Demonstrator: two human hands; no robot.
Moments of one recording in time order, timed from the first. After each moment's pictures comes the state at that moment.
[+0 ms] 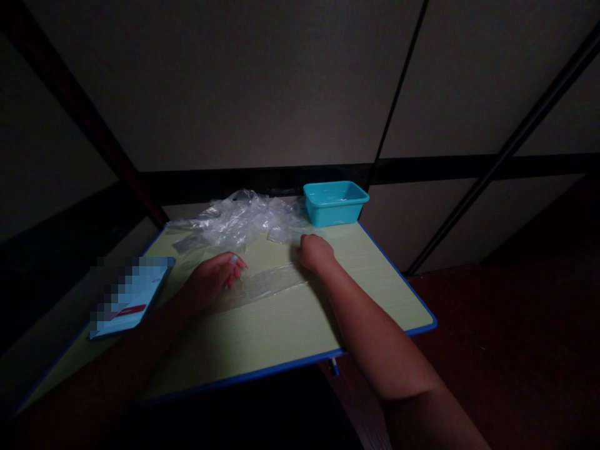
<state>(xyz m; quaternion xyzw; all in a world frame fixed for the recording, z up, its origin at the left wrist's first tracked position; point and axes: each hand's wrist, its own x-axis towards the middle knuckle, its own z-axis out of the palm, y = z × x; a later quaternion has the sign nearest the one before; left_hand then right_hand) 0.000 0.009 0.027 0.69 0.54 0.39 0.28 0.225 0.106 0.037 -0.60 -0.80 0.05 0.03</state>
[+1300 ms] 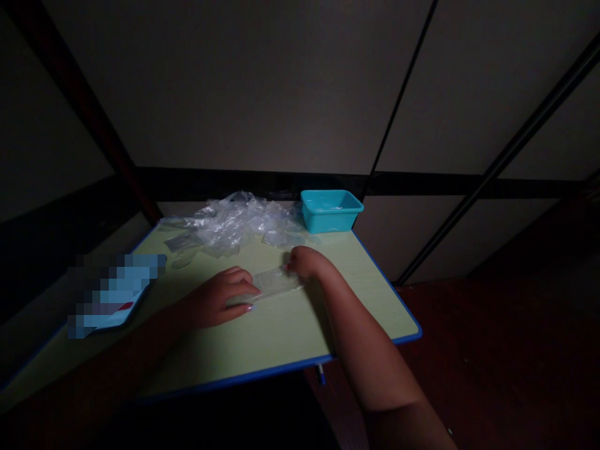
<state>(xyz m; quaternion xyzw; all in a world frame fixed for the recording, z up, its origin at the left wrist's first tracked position) 0.012 -0.003 0.022 0.90 0.37 0.21 0.09 0.232 0.100 0.054 -0.52 -0.83 0.18 -0.02</state>
